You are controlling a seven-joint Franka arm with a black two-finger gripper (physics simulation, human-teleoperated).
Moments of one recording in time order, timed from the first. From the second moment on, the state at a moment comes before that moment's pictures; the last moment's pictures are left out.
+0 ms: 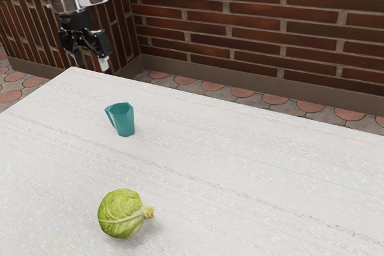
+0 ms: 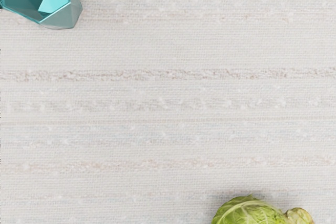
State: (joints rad) arm -0.02 0.01 0.15 -1.57 -0.05 1.57 0.15
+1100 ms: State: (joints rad) arm -0.02 0.00 0.15 -1.55 -0.05 1.62 0.17
